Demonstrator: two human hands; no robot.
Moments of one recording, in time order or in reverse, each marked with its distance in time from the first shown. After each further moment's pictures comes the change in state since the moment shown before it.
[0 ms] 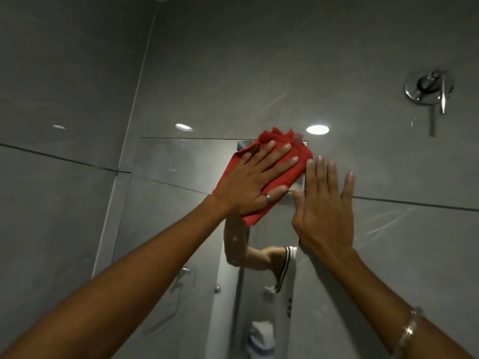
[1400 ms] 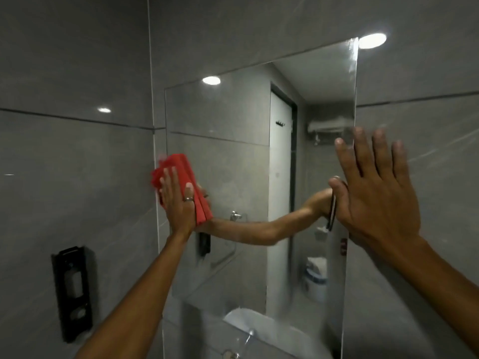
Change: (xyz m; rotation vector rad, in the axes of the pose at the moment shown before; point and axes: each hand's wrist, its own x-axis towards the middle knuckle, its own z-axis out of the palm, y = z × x) left_hand -0.284 -0.052 0.025 -0.261 0.215 -1.150; right_hand -0.103 -0.004 0.030 0.015 -0.013 -0.143
